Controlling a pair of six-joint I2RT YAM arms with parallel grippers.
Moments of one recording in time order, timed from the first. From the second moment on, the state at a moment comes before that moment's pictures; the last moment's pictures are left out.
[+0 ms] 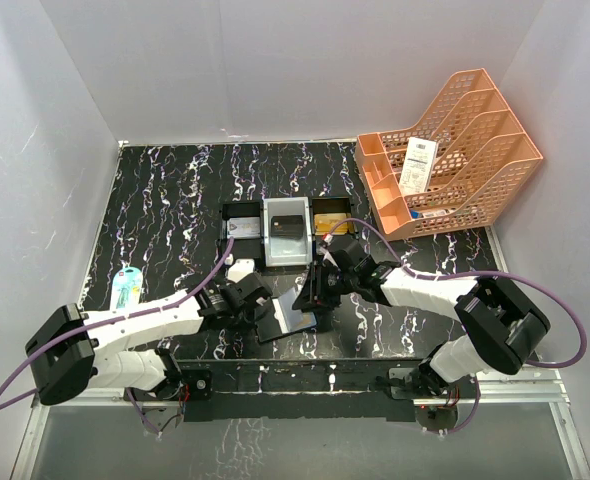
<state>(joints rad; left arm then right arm) -1.02 1.19 0.65 -0.69 -0.32 -0.92 0.74 1.44 0.65 -0.02 -0.46 0.94</state>
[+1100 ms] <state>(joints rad) -1.02 1.19 0.65 -0.70 -0.33 -0.94 0.92 1.64 0.83 0.00 -0.43 0.91</state>
